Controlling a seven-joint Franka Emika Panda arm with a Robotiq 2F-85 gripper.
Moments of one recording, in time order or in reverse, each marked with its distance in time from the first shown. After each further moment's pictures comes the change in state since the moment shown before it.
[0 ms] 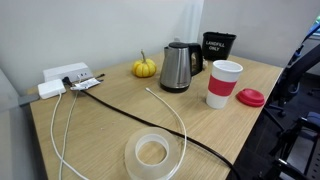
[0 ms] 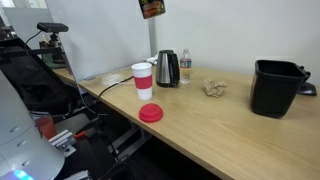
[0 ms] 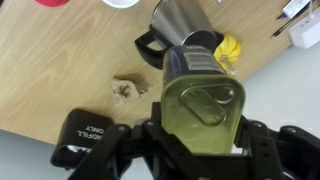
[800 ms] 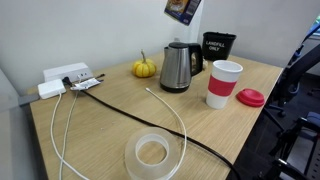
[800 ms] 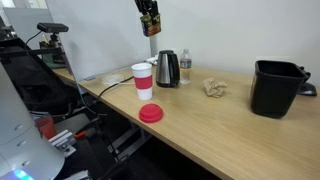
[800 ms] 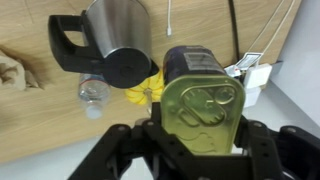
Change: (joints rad) arm 0.119 0.250 -0.046 0.005 0.281 0.325 -0.698
